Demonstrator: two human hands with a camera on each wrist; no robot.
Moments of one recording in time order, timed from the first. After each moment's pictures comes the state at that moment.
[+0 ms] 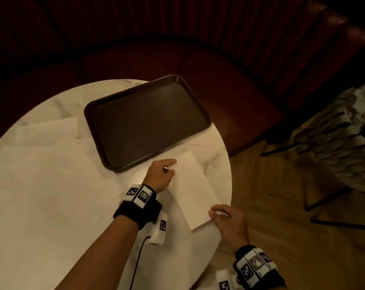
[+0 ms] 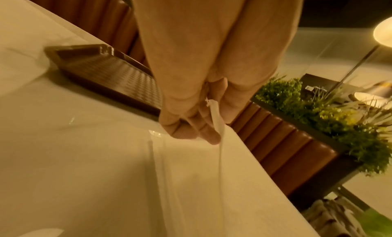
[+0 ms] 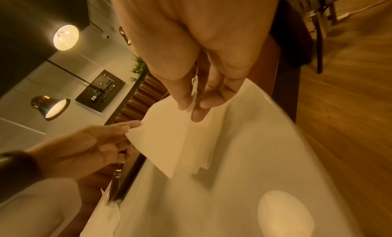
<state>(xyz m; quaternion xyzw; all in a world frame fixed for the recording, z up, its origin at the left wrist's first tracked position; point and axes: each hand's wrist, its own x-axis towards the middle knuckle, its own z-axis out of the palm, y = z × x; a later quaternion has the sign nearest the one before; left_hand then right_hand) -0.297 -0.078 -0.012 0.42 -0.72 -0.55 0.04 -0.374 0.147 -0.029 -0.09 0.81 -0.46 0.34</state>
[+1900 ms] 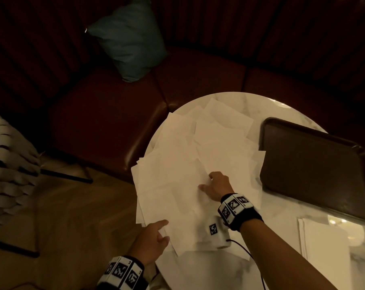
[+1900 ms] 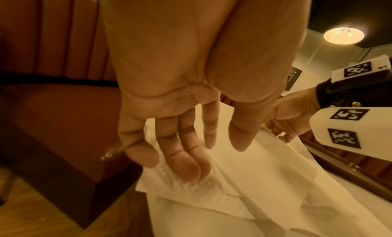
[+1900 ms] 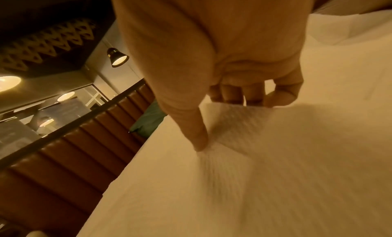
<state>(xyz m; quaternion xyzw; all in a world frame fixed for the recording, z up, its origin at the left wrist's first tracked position) 0.101 -0.013 -0.031 0.69 -0.49 -0.52 0.07 -0.103 -0.163 -0.052 -0.56 0.73 0.04 0.38</state>
